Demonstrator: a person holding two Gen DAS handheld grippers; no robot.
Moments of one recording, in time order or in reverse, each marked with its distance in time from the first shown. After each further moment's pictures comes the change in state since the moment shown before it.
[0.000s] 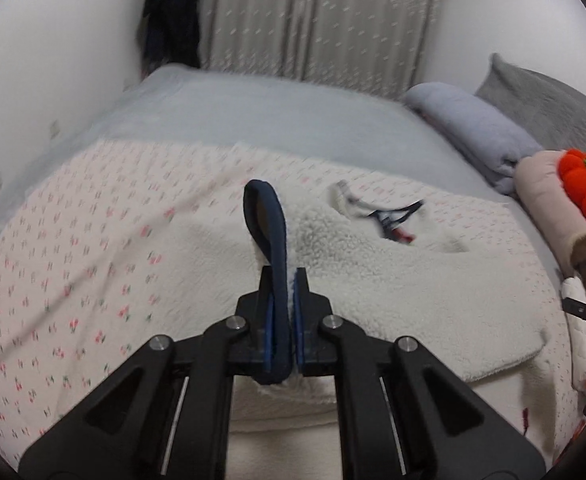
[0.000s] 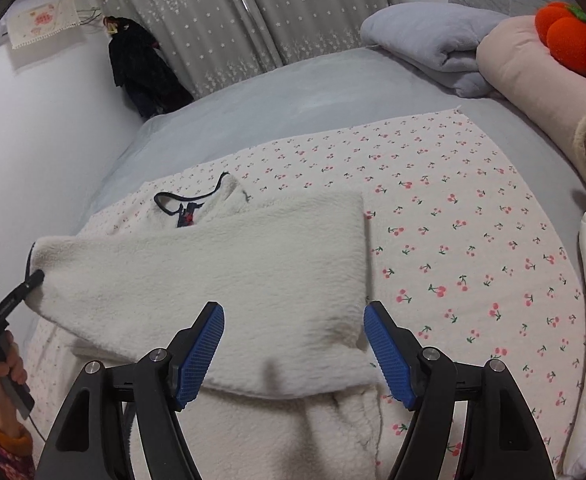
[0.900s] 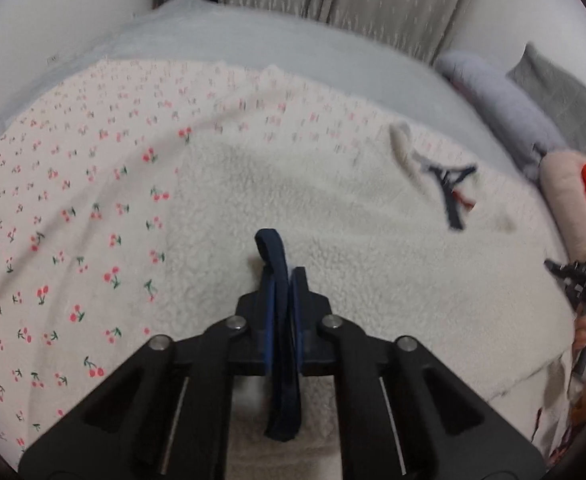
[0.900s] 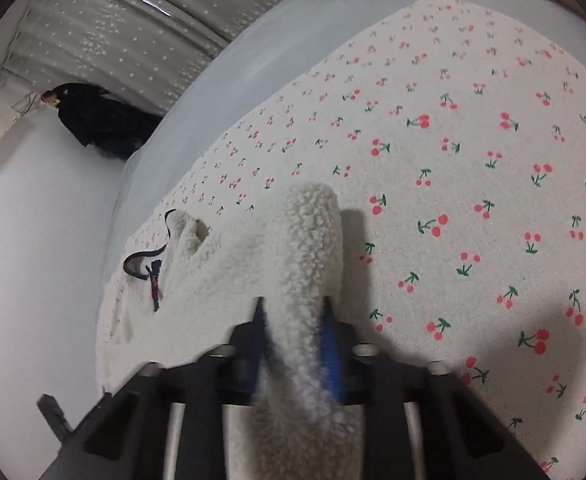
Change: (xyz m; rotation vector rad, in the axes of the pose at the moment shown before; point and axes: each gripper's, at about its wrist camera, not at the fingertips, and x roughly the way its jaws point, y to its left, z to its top) left arm 0.071 0.037 -0.008 -0.092 0.133 -0.035; right arm 0.111 -0.071 0.041 0.407 0.038 0.170
